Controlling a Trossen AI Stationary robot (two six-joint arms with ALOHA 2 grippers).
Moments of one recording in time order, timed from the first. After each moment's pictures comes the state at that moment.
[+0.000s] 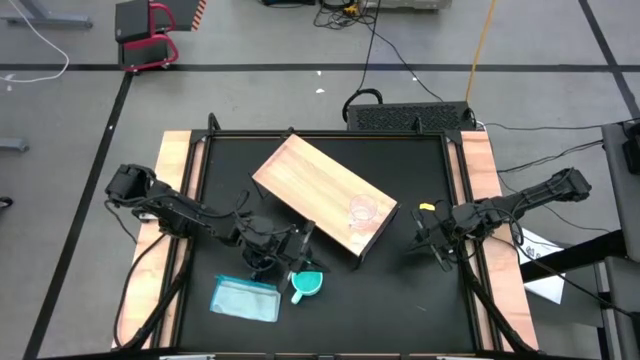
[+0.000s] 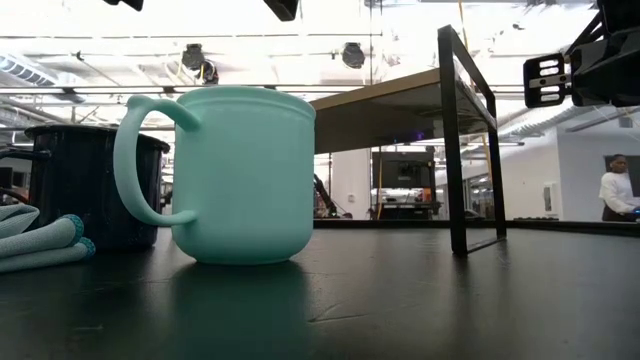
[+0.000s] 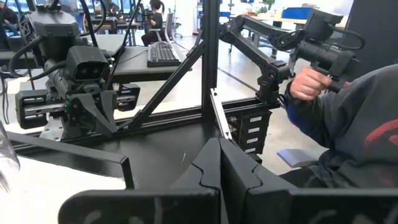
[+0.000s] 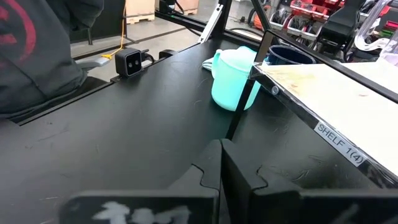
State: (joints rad) left arm -0.30 1.55 0.87 0.60 0.12 -0.01; right arm 0.32 0.41 0.13 0.01 -0.14 -0.20
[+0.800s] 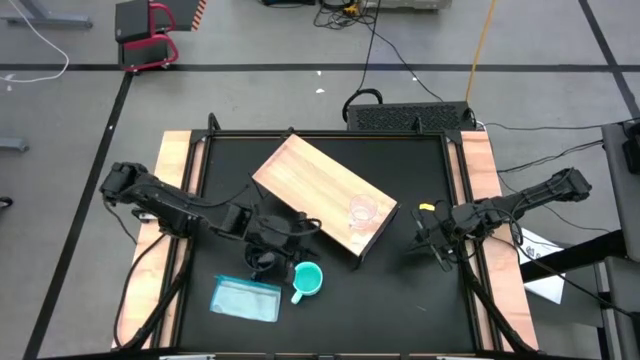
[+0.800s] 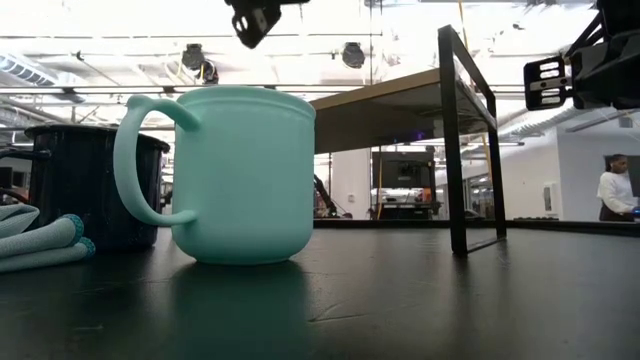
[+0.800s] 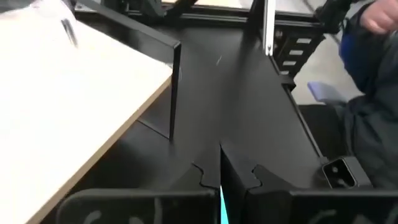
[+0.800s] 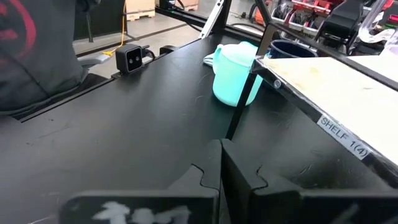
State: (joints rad) left arm -0.28 1.51 1.11 -0.17 -0.01 -0.21; right arm 0.32 0.42 0.13 -0.01 -0.14 -0.20
